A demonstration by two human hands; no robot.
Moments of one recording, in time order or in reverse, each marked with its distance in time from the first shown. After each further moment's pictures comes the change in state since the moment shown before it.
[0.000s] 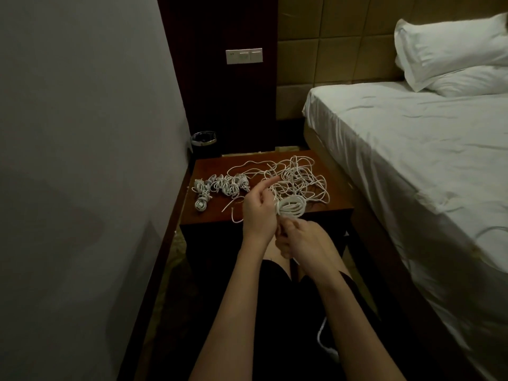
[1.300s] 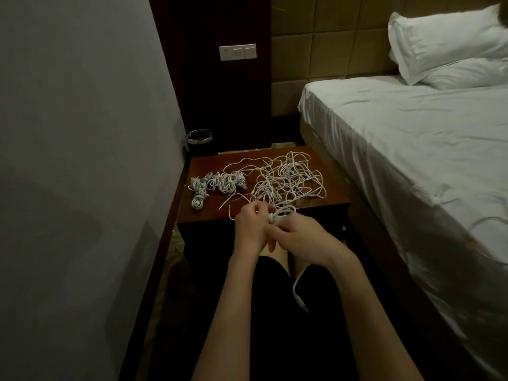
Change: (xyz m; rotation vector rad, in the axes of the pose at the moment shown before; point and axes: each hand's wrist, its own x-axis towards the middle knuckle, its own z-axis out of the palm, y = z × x) left_hand -0.007 -0.015 -0.012 0.332 -0.087 -0.175; right_hand -0.021 -0.033 -0.012 -0.776 -0.228 -0.176
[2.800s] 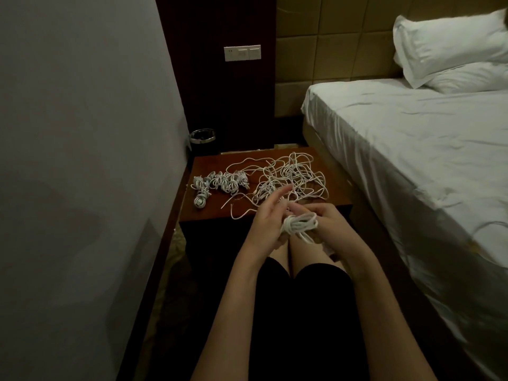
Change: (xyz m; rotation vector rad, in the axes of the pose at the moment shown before) left_hand -0.025 0.018 -0.001 -0.514 -0.351 0.044; right_hand 0.003 0.038 -0.016 0.547 0.158 0.016
